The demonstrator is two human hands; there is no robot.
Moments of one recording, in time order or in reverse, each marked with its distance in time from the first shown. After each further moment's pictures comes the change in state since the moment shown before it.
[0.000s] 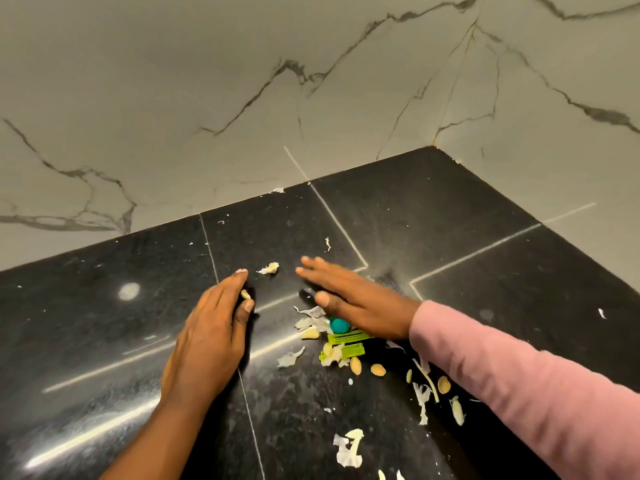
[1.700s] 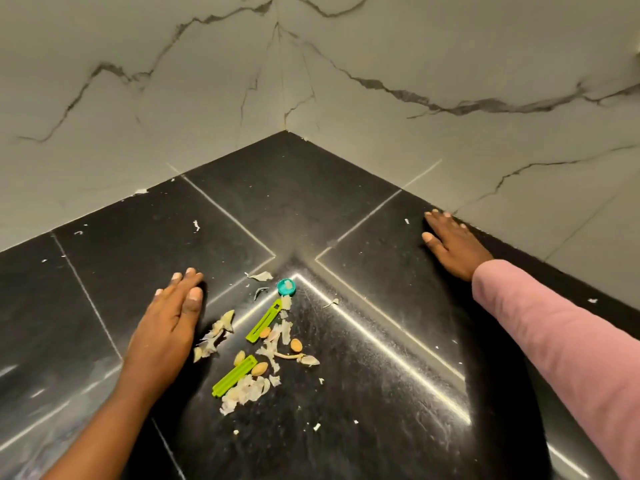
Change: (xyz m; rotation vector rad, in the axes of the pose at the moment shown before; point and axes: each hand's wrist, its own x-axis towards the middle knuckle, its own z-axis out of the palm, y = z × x) left_hand -0.038 0.071 0.036 -0.223 -0.238 0.156; right_hand -0.314 0.111 -0.065 -0.410 0.515 0.955
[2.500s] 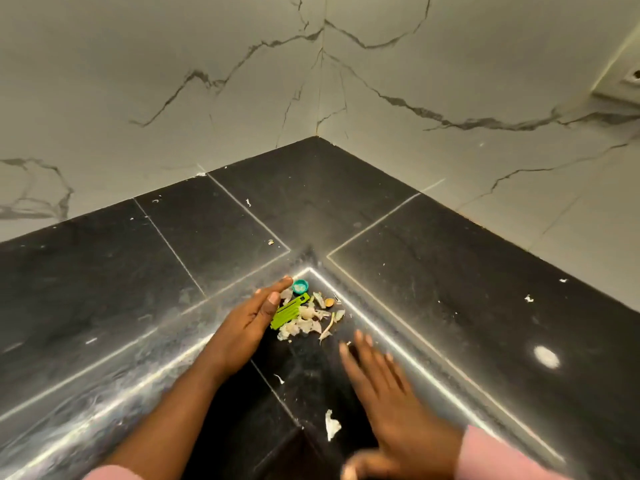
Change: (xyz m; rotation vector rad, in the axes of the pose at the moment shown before) left_hand -0.094 0.031 -0.019 -0.401 -0.317 0.082; right_hand -0.300 -0.198 0.044 -0.100 -0.260 -0.523
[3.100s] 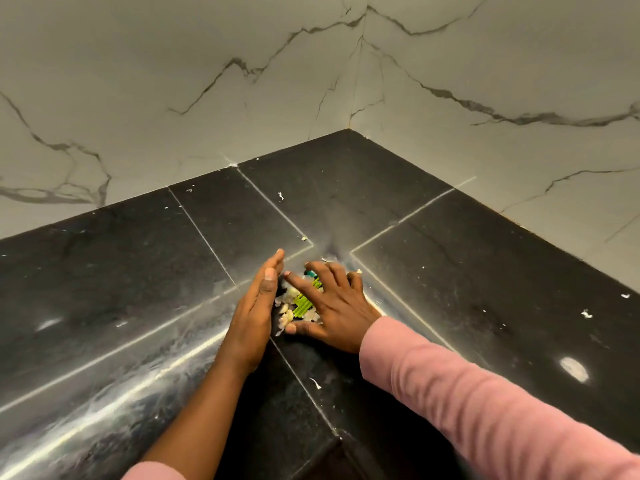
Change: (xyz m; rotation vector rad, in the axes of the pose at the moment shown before) left_hand 0.000 -0.014 -0.012 -0.460 0.278 -0.058; right_hand 0.174 -0.015 -0.014 -0.063 0.211 -0.058
